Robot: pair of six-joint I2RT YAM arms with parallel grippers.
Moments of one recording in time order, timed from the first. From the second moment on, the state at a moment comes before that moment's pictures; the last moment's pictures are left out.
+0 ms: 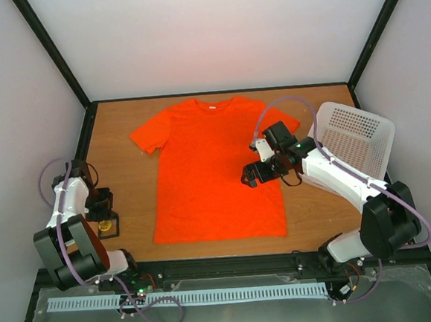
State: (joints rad) left arm 0.41 1.31 0.84 -1.03 0.03 -1.22; right arm 0.50 1.40 1.05 -0.76 -0.33 0.13
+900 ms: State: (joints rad) left arm 0.41 1.69 1.32 -1.02 0.06 -1.16; right arm 0.45 1.51 1.05 -0.73 -0.34 0.12
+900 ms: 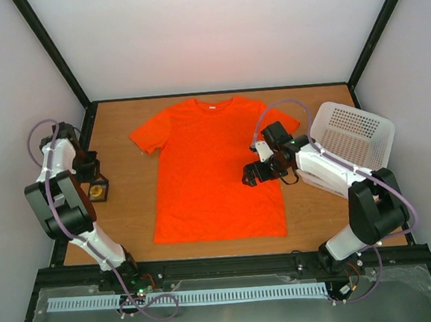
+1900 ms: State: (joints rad) left arm 0.38 1.56 1.31 -0.90 0.01 -0.68; right arm 0.45 1.54 1.06 -0.68 -0.43 0.12
